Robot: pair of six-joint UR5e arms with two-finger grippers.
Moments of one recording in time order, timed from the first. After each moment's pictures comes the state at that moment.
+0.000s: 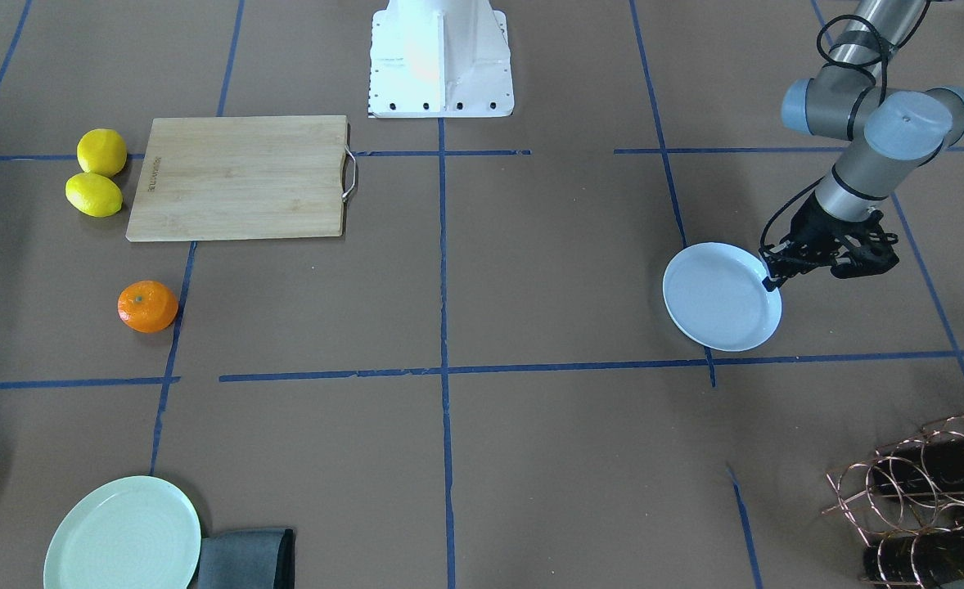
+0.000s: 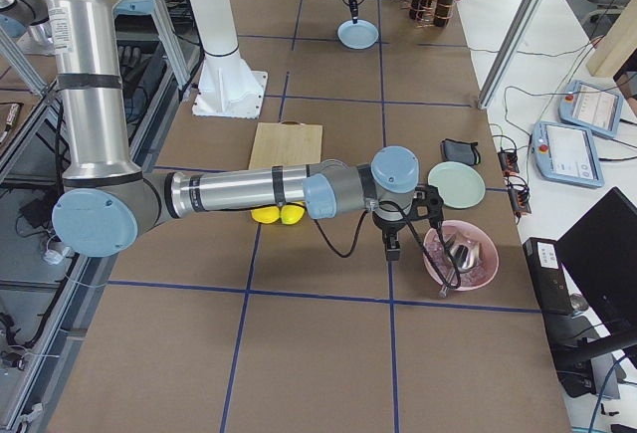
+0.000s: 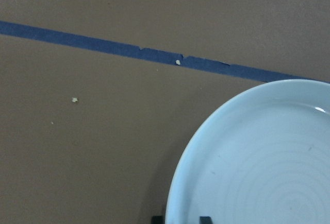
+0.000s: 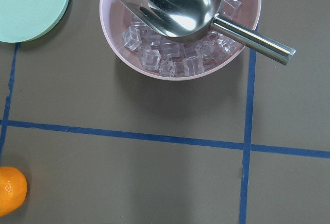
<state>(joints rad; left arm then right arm) -0.88 -1.59 -1.67 -2.28 -2.05 -1.16 1.51 -1.50 1.64 -1.44 2.43 0.16</state>
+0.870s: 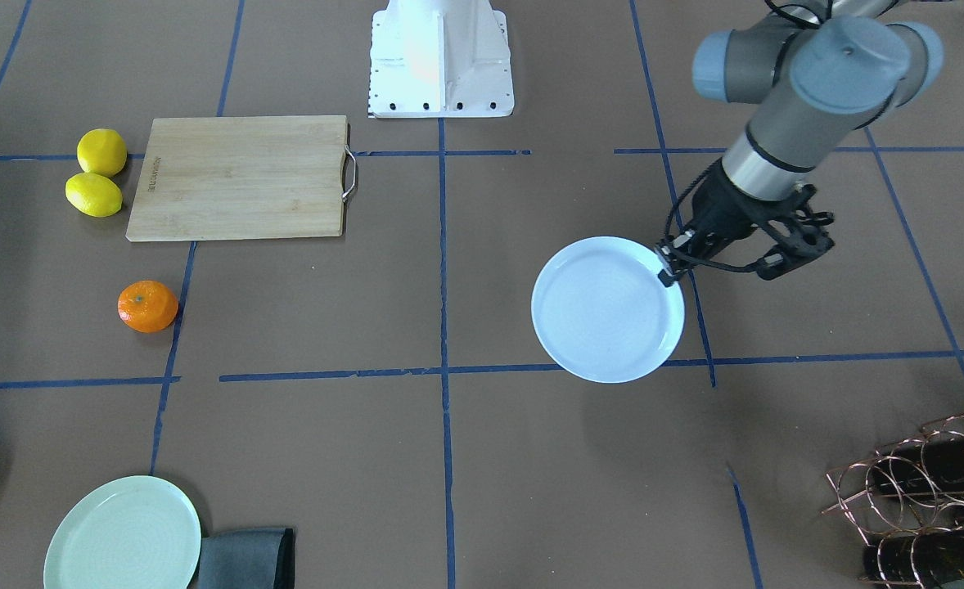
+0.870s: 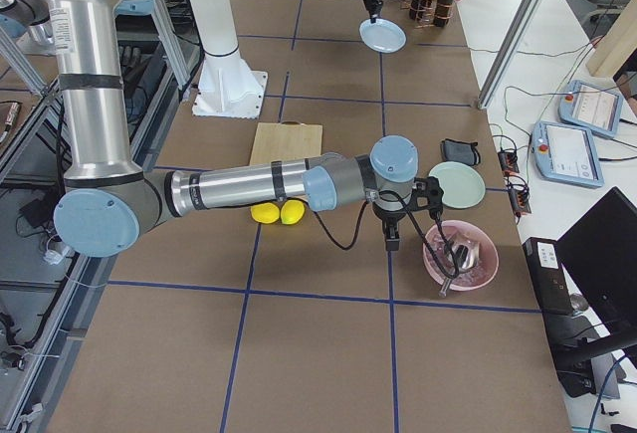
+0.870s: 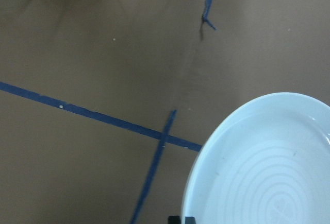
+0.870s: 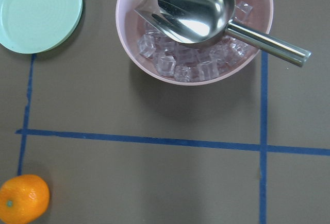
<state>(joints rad) -0.84 -2.07 -1.76 -1.77 -2.14 -1.55 1.49 -1.50 1.70 -1.44 2.45 0.27</state>
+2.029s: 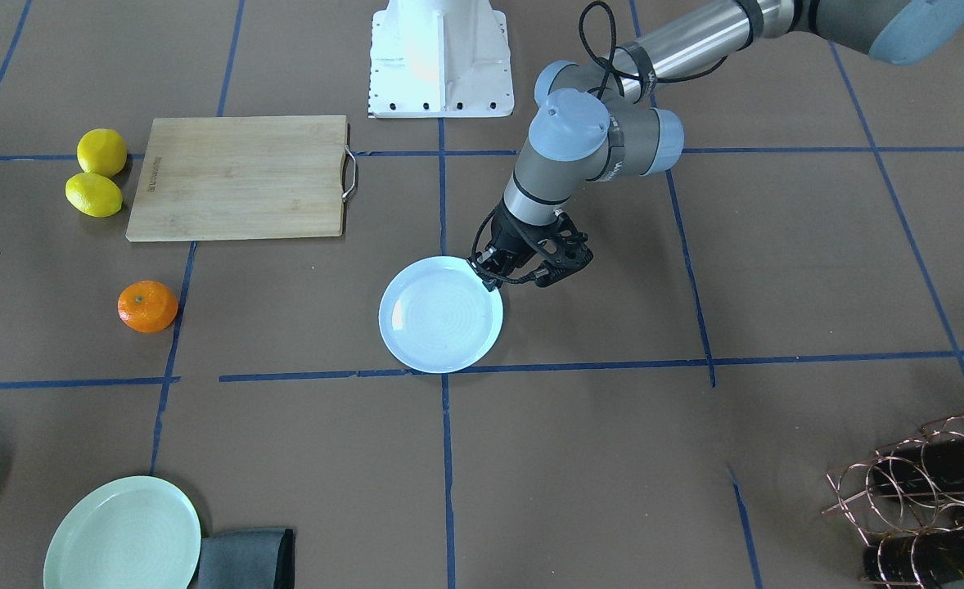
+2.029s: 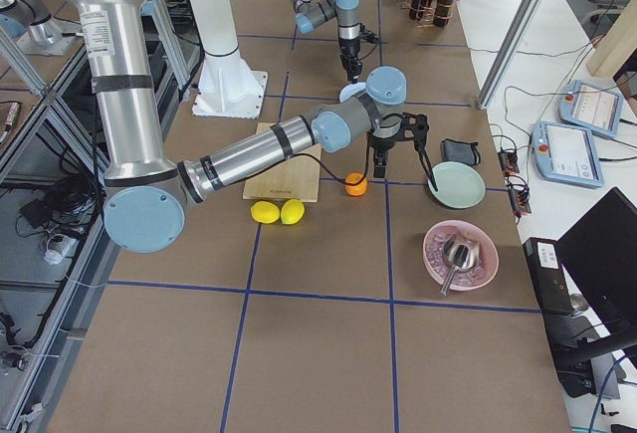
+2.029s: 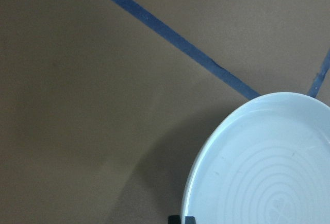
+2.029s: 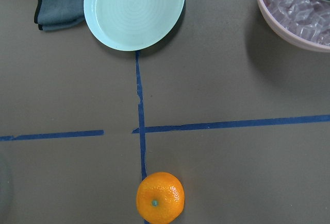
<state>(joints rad) -0.55 -2.23 -1.50 -2.01 -1.88 -1.76 1.25 -1.44 1.88 -1.44 2.41 0.71</state>
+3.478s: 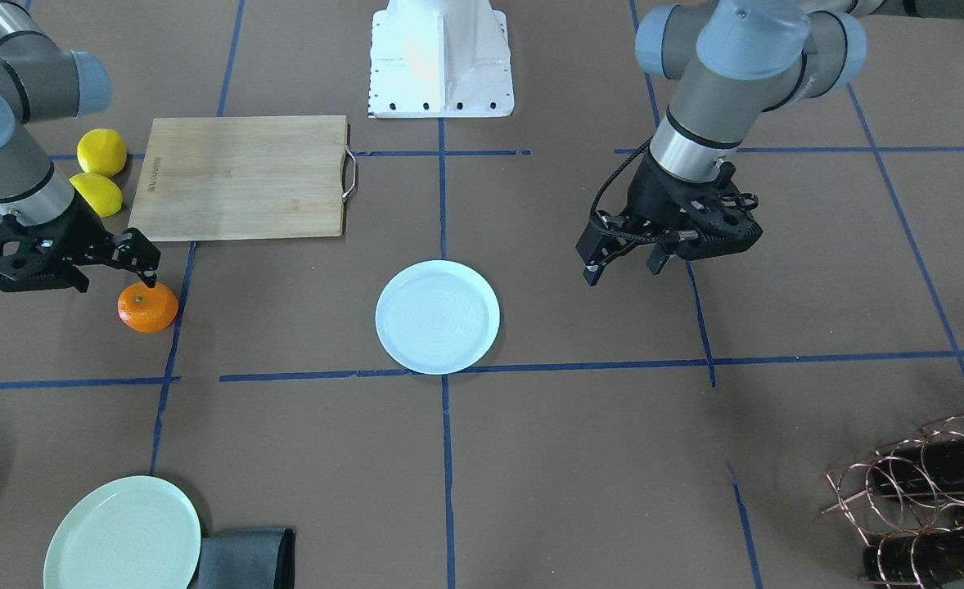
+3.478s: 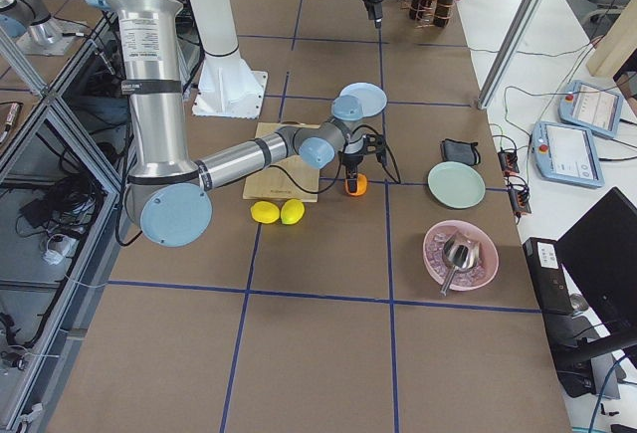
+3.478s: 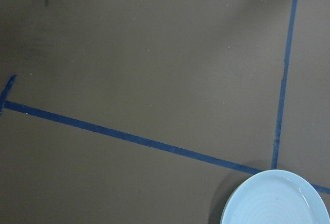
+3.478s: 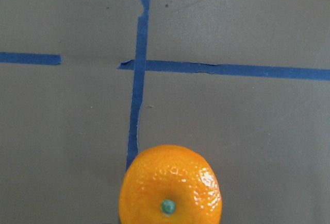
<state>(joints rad) -0.82 -2.08 -1.82 -1.73 -1.98 -1.34 0.83 -1.49 1.78 -1.19 2.02 0.90</state>
